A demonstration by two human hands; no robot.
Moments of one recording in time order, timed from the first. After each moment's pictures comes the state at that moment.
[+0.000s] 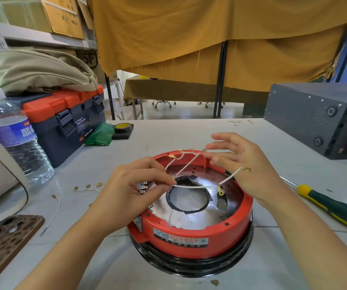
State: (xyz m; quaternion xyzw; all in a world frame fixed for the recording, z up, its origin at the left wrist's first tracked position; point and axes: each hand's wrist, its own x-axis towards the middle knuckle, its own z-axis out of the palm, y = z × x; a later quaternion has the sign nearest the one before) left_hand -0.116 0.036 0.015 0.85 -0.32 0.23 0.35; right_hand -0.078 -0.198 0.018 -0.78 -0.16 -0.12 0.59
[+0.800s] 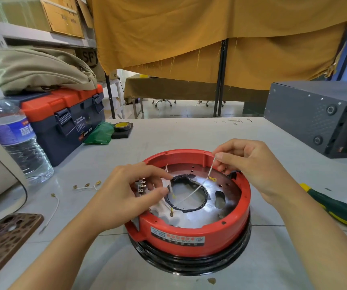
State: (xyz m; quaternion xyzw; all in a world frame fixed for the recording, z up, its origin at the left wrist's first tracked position) left_hand -0.118 0.039 0.014 0.87 -0.26 0.16 0.38; right_hand -0.078 -0.211 0.023 -0.75 -0.16 -0.08 0.64
